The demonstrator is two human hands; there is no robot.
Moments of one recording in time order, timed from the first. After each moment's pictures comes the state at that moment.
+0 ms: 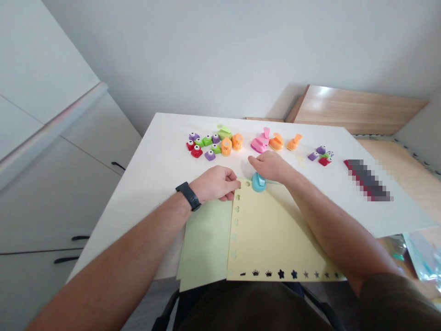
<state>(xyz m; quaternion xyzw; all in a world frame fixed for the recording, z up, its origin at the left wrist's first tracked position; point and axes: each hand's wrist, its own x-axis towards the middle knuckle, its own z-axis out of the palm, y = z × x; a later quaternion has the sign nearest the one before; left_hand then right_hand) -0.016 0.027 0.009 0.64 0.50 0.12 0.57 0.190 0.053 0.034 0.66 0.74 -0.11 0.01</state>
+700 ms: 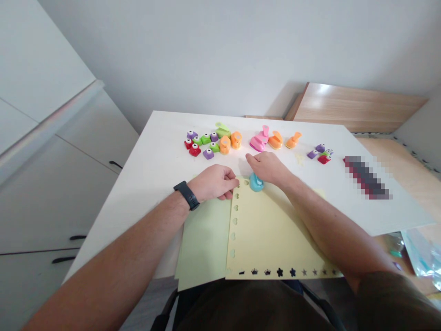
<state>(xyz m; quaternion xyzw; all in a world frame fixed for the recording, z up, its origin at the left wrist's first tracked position) -0.016 0.027 0.009 0.66 0.50 0.11 0.55 0.182 0.048 0.028 0.63 0.77 -0.05 0.06</state>
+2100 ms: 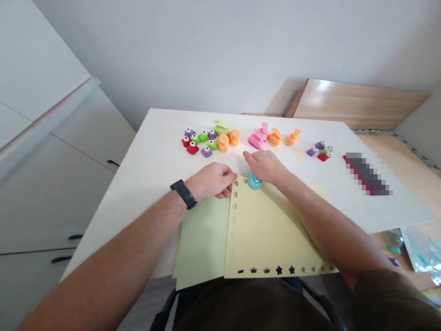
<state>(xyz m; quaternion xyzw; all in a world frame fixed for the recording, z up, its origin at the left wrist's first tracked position) -0.015 0.027 0.008 0.66 0.50 0.12 0.55 0.185 0.050 0.017 0.61 0.79 -0.03 0.07</state>
